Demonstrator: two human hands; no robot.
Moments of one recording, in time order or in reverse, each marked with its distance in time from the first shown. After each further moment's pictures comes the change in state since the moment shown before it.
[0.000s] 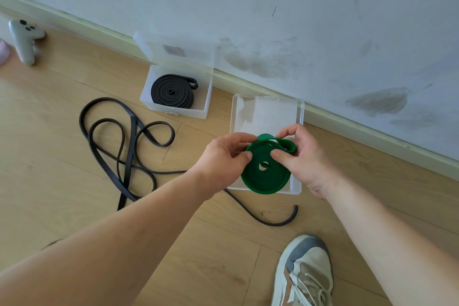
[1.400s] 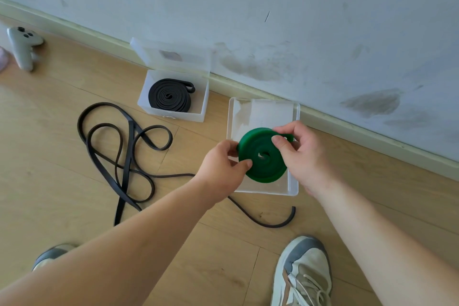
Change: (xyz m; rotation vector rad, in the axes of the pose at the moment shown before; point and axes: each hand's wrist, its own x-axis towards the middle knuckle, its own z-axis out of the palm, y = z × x) left_hand -0.003 -0.004 0.007 0.175 0.085 -0.083; right_hand 0.001 -0.004 0.003 -0.031 0.217 -0.138
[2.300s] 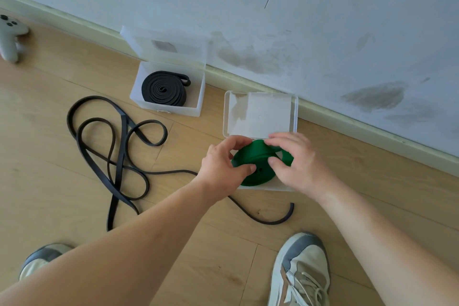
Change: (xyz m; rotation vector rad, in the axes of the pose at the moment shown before) left_hand 0.012 -0.022 0.011 0.119 0.017 0.135; right_hand -0.008 0.019 -0.013 -0.527 -0.230 -0.213
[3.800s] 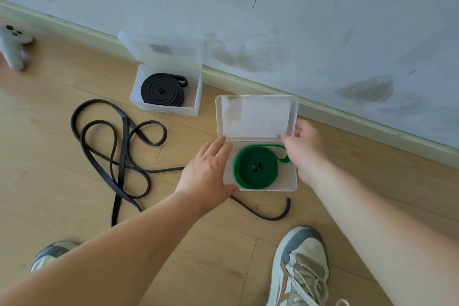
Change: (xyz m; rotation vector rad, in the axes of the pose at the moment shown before) left_hand -0.021 -0.012 -0.015 0.737 -0.025 0.267; right_hand 0.027 0.000 0.001 0.594 0.243 0.602
